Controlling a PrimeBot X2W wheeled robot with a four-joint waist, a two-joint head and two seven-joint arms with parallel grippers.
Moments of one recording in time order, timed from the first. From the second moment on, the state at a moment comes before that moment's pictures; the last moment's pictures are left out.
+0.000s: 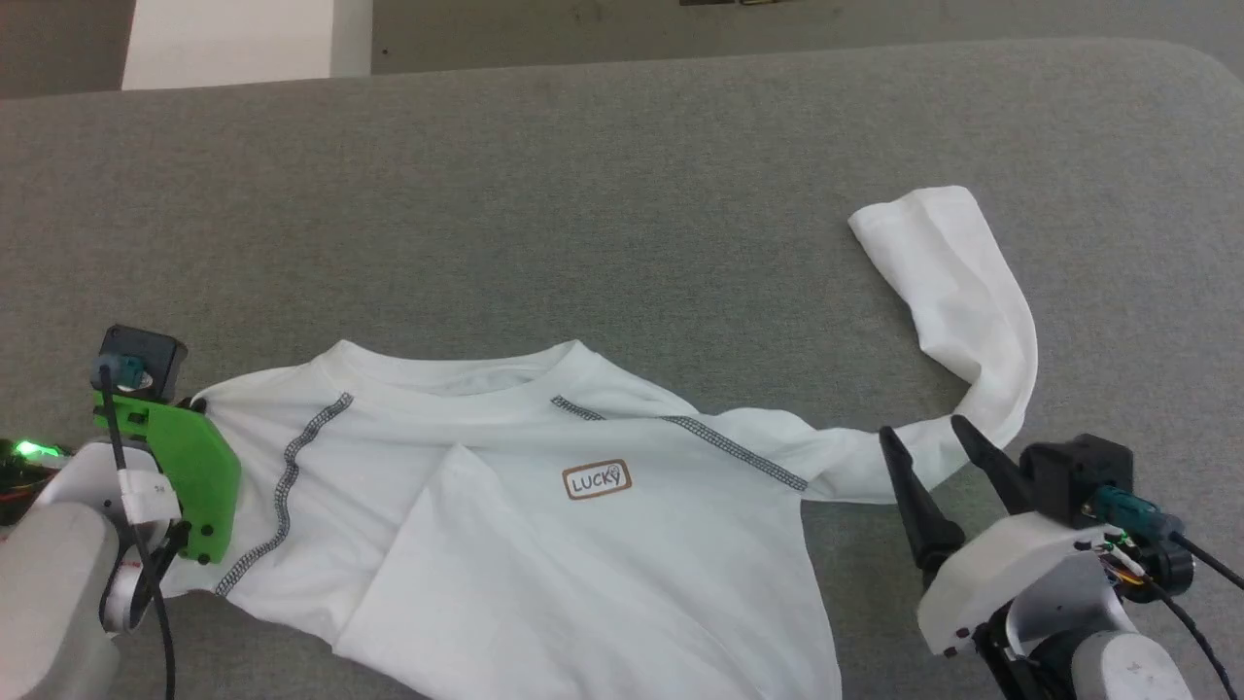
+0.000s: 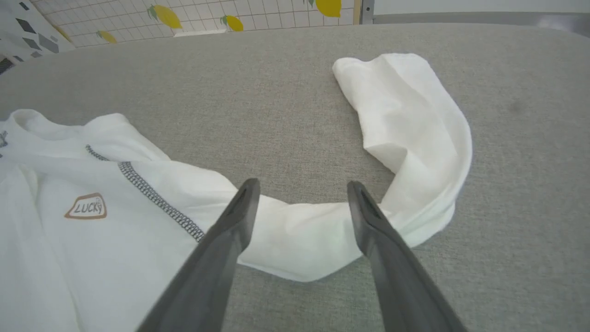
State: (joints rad) left arm -0.39 0.69 -0.42 0.26 -0.47 0.06 0.41; right arm -0.02 -0.05 0.04 -0.07 0.17 0.13 0.23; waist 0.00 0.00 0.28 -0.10
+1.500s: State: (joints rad) left arm -0.73 0.57 -0.45 0.26 -0.45 -0.04 0.16; right arm -0.89 -0.54 0.52 0.12 0.32 0.13 0.82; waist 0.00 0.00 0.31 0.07
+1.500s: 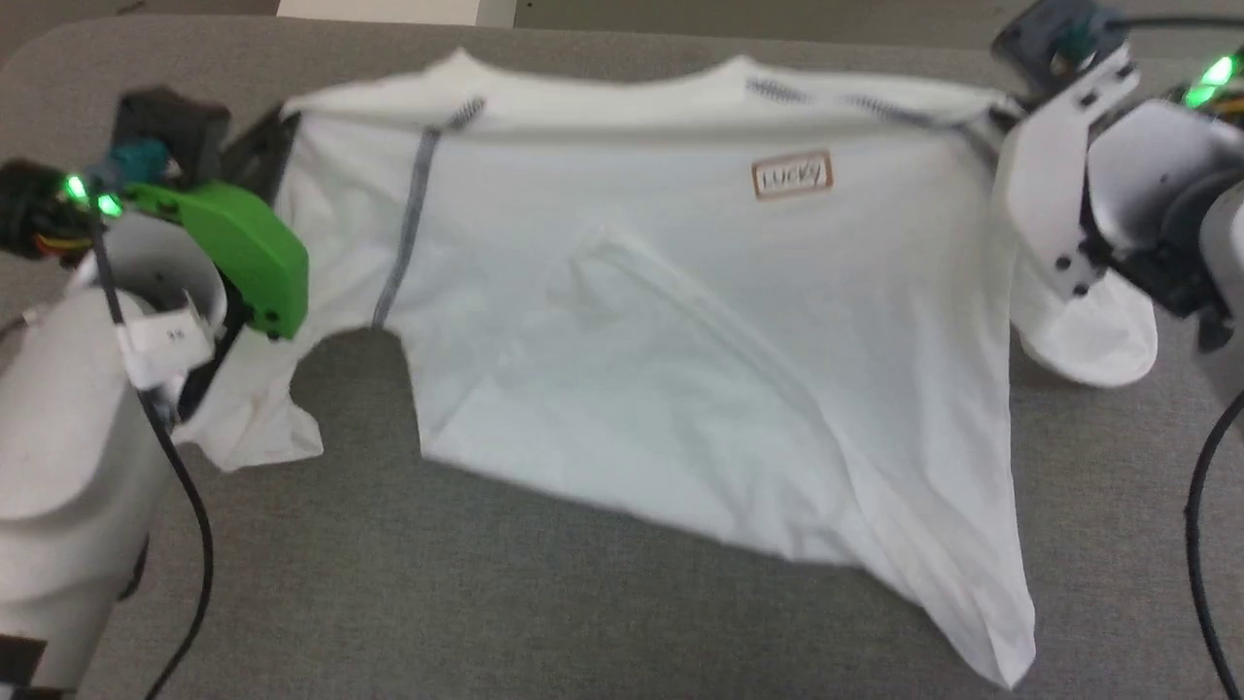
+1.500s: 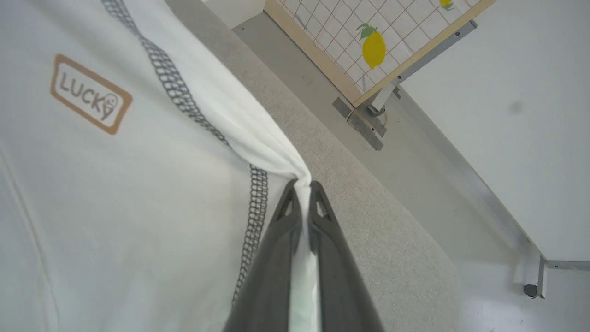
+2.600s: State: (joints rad) left arm -1.37 0.60 -0.35 0.39 -0.24 0.13 -0.08; right arm -1.52 -0.28 0.18 0.51 -0.10 0.14 0.18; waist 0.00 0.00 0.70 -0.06
